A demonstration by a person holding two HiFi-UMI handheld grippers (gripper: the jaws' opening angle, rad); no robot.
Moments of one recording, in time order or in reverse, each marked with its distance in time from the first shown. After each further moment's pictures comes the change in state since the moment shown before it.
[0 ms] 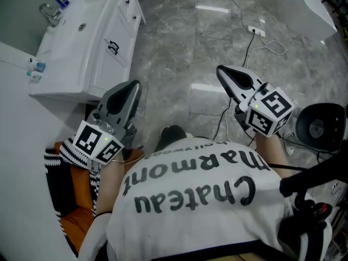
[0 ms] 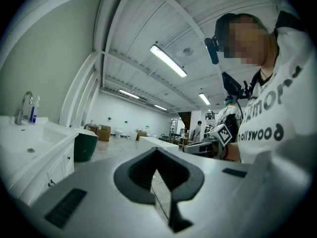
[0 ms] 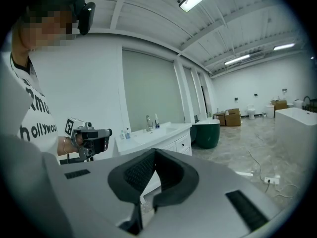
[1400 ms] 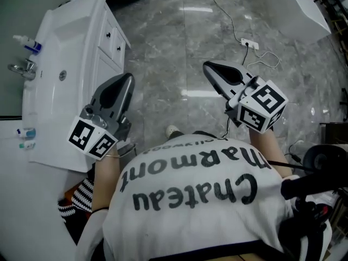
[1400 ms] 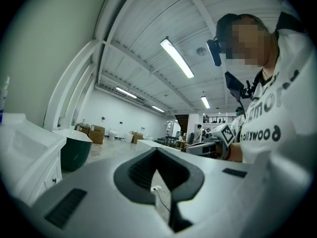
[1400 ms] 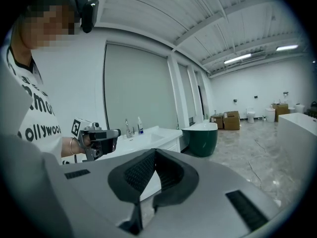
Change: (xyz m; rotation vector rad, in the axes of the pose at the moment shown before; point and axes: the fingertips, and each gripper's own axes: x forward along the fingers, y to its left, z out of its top) left arm 0.221 0.235 0.046 -0.002 -0.020 -0.110; right arm 0.206 -0.192 0.089 -0.019 -0.008 -0.048
